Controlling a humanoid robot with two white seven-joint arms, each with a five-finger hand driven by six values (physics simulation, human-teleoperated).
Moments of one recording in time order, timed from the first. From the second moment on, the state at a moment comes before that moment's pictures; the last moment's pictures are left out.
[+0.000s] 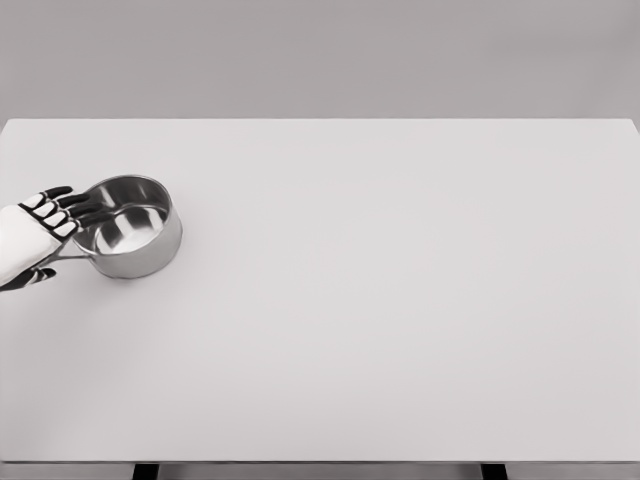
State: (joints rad) left arm 0.04 1.01 -0.15 -1.53 -0.77 -0.61 0.21; right arm 0.04 0.00 -0.51 0.13 0.24 -0.36 -0.05
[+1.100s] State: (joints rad) left arm -0.04 1.00 -0.15 -1.42 -0.79 -0.61 0.21; right arm 0.04 0.00 -0.51 0.13 0.24 -0.36 -0.05
